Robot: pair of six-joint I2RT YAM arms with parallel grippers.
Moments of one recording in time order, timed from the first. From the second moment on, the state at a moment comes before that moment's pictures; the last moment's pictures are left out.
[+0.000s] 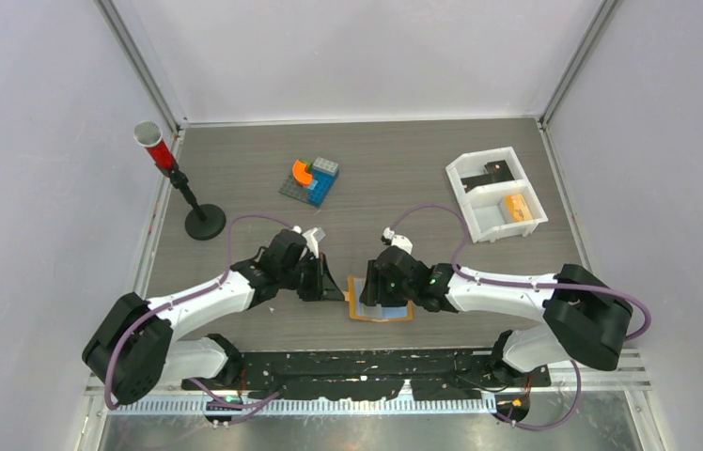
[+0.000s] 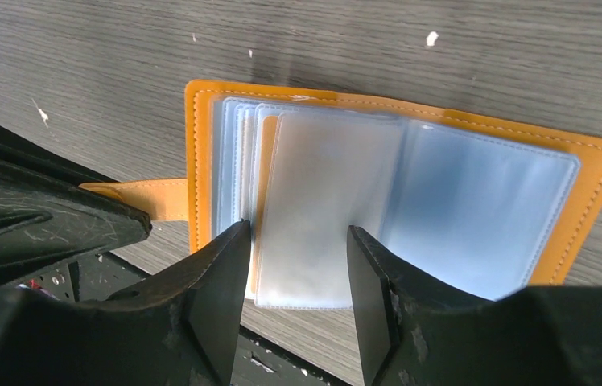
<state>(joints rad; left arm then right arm) -0.67 1.21 0.52 -0.11 0.41 -0.78 0.99 1.39 0.65 -0.14 0.08 0.92</state>
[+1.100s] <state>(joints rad) -0.67 1.20 0.57 -0.26 0.31 -0.66 0.99 1.25 0.64 -0.27 0.20 0.91</state>
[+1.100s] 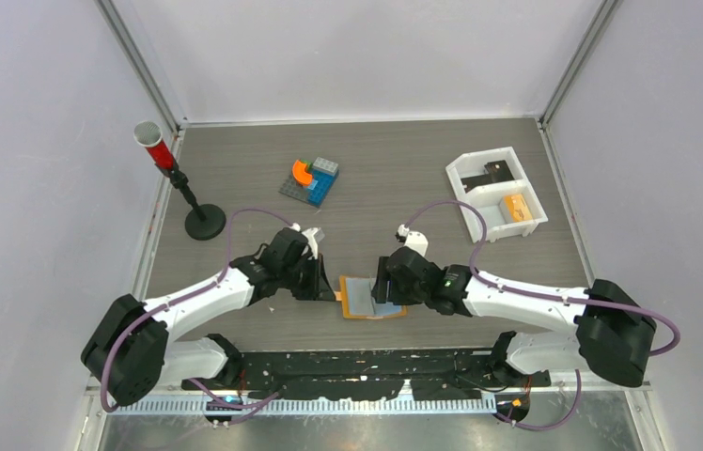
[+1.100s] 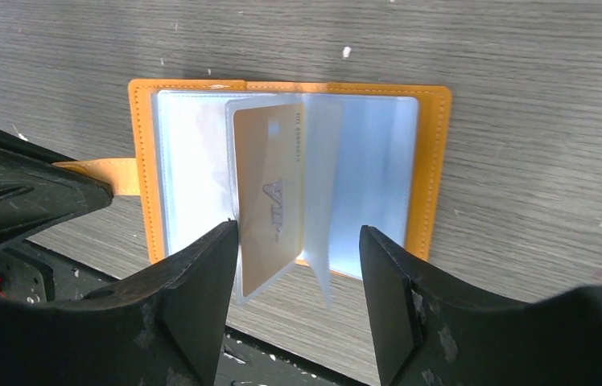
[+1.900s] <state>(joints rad) -0.70 1.15 0.66 -0.34 0.26 -0.67 0.89 1.15 0.60 -0.26 0.08 0.80</state>
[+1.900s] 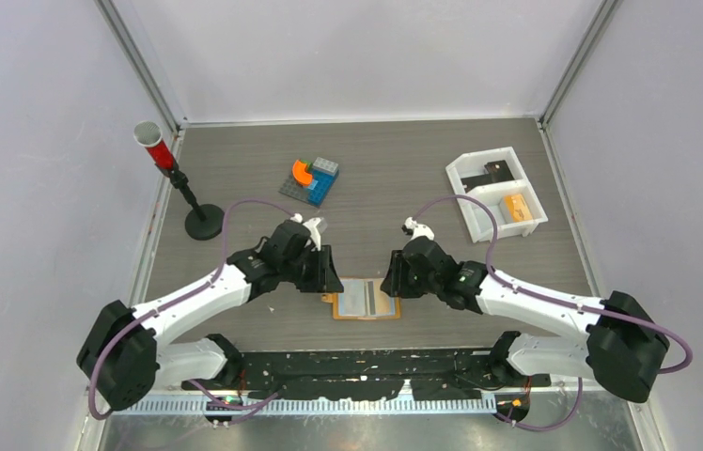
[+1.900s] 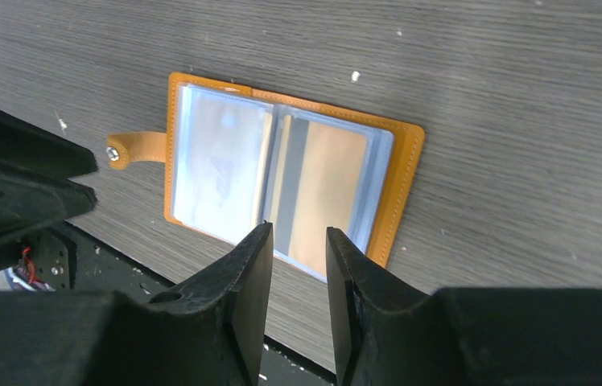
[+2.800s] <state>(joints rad) -0.74 1.37 0.67 -0.27 0.26 -0.67 0.82 1.33 0.54 -0.08 -0.07 0.77</state>
